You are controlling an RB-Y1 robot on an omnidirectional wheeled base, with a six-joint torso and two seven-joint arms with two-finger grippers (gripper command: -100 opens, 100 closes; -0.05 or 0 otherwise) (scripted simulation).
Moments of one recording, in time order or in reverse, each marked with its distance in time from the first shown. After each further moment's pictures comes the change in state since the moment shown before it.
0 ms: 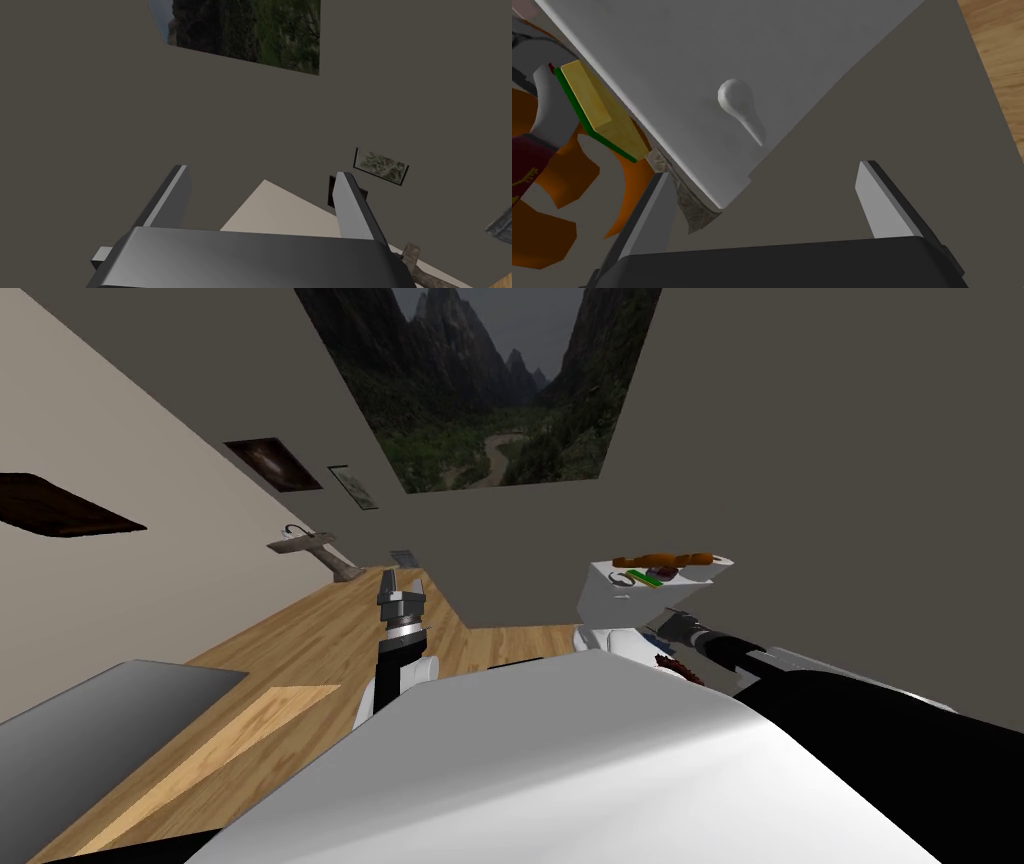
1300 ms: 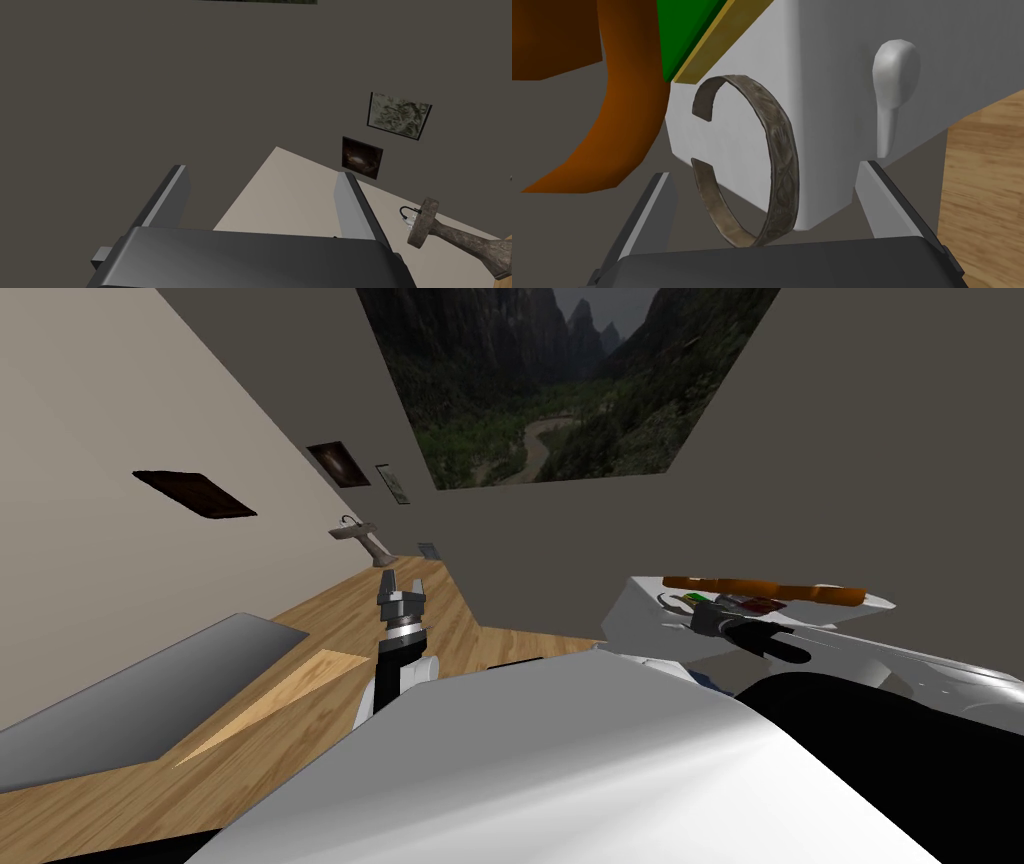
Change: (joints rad) left arm 0.000 0.000 0.000 0.000 0.000 0.000 0.000; right arm 0.054 -0.172 -0.057 0.066 -0.009 0.142 0.286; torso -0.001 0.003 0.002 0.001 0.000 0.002
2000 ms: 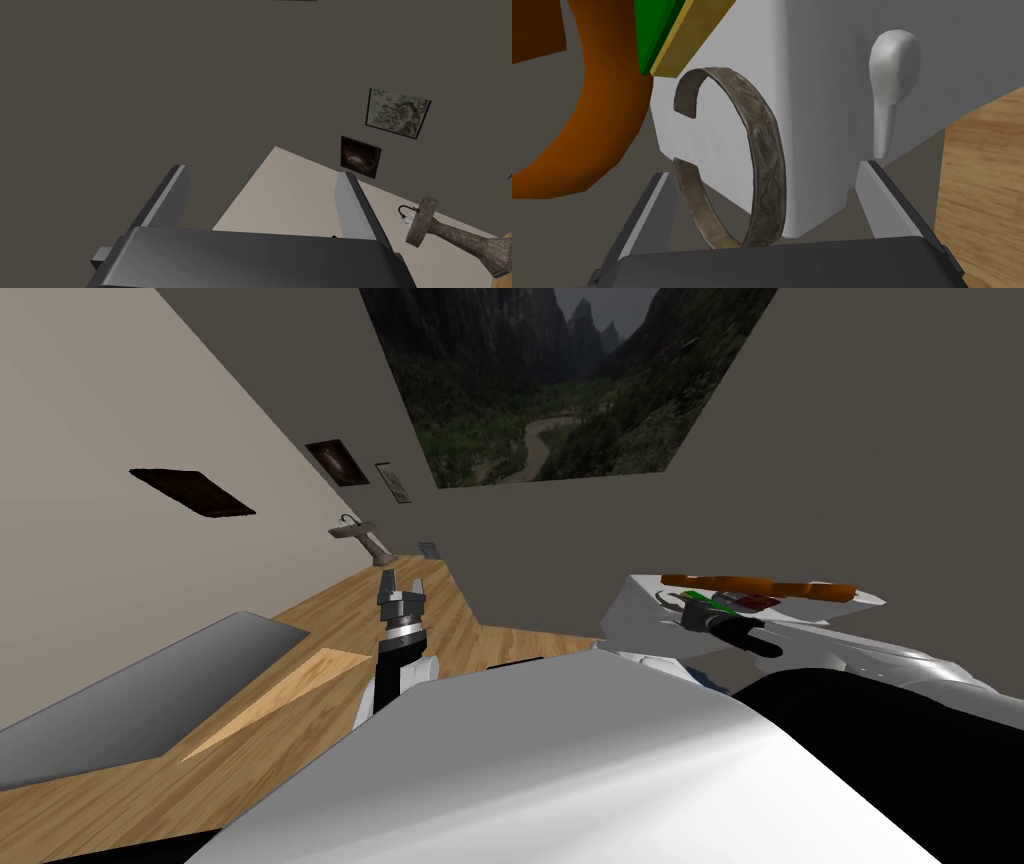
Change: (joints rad) left arm 0.000 0.000 0.000 0.000 0.000 0.000 0.000; right arm -0.136 -0.029 0.125 0.090 0.151 -0.019 -0.163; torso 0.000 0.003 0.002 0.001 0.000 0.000
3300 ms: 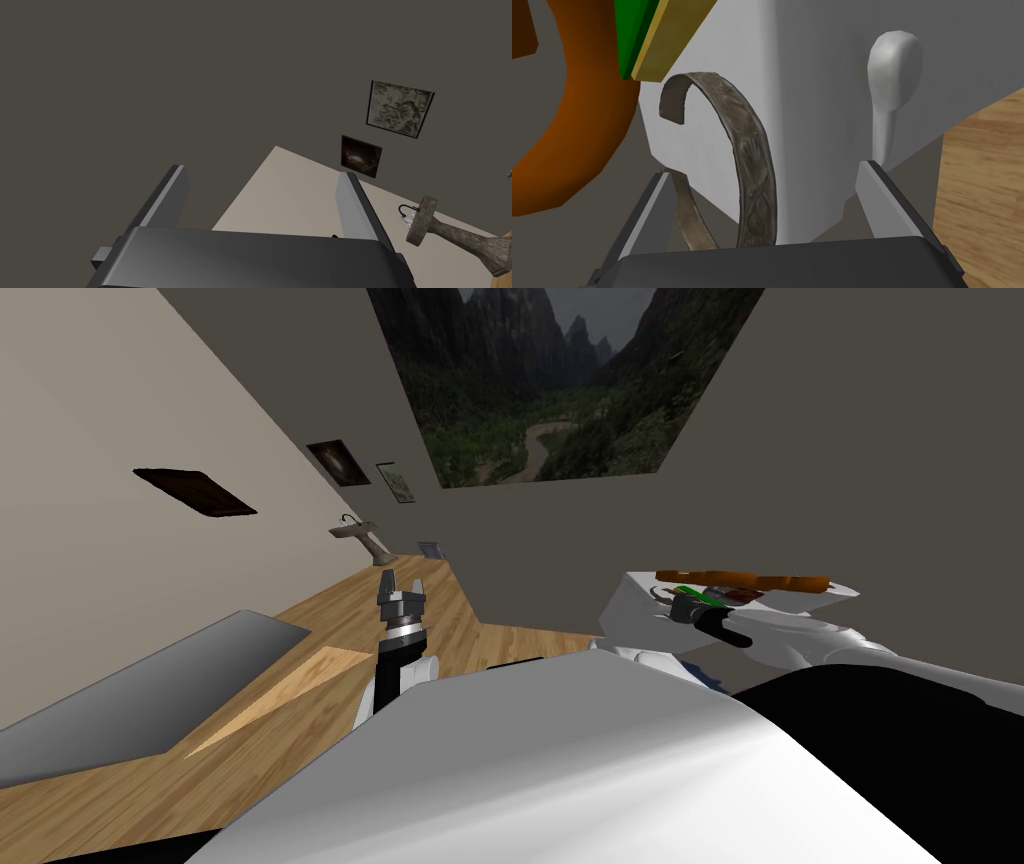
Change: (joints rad) left arm 0.000 0.000 0.000 0.000 0.000 0.000 0.000; right arm -0.272 -0.060 0.252 0.191 0.297 -0.045 -0.357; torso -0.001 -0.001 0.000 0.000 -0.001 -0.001
